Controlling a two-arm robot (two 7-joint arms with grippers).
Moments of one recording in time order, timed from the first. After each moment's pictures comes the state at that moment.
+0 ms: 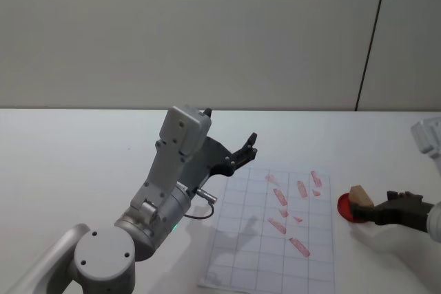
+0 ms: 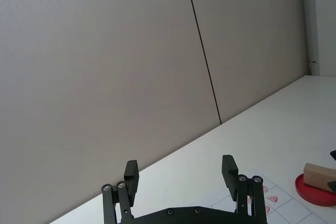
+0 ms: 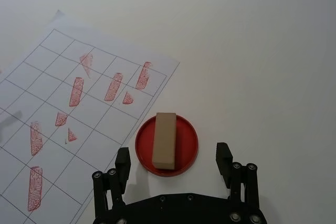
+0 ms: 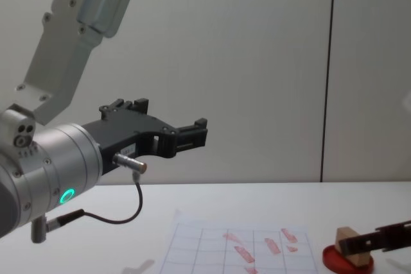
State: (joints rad) left arm -0.24 0.38 0.45 -1.63 -0.20 0.01 -0.01; right arm 0.32 0.30 -0.23 -1.42 0.25 0.69 0.35
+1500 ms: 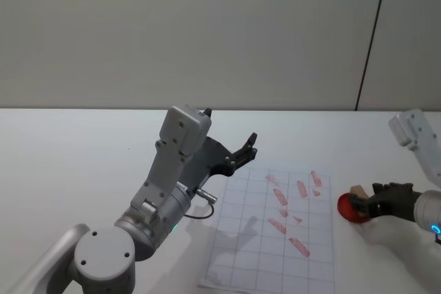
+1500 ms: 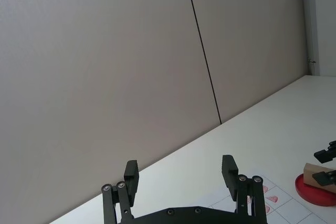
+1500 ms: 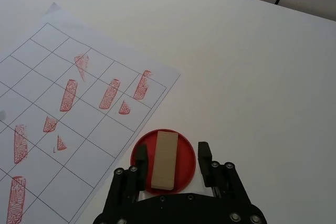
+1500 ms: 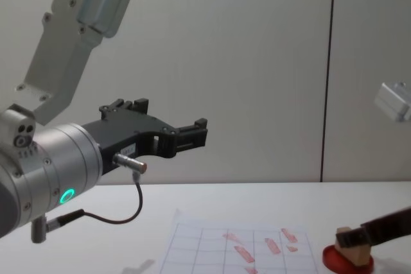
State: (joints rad) left arm -0.24 0.38 0.45 -1.63 -0.20 0.01 -0.01; right arm 0.38 0.28 -0.28 -1.38 0.12 0.68 0.38
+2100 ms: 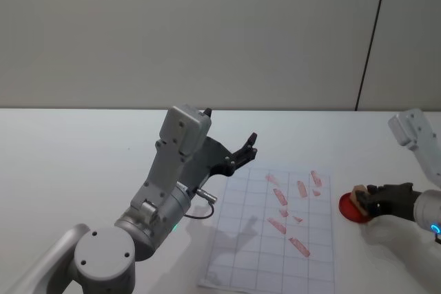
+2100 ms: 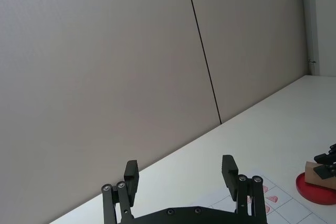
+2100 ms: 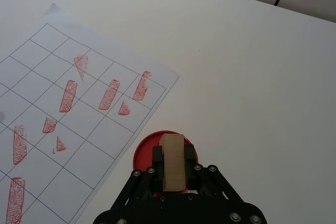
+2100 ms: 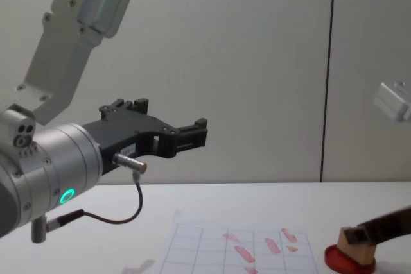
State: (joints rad) left arm -0.24 0.38 0.45 -1.63 -0.20 0.01 -0.01; right arm 0.38 0.28 -0.28 -1.38 0.11 0.67 0.37
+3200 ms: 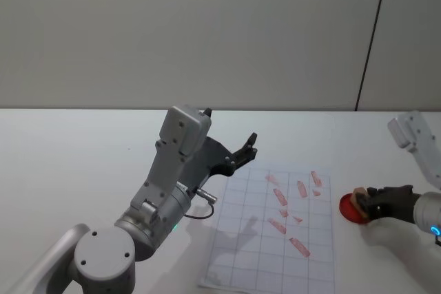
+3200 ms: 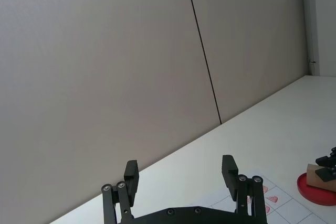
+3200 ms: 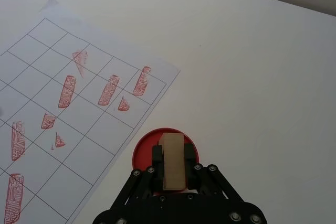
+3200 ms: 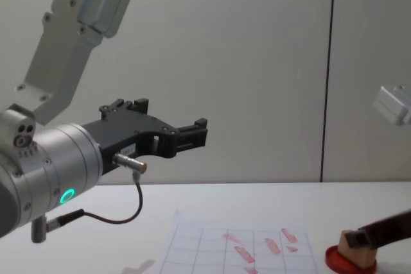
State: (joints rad) left arm -0.24 0.38 0.45 -1.63 -0.20 0.01 -0.01; right arm 0.38 0.28 -0.28 -1.37 0.11 0.68 0.38
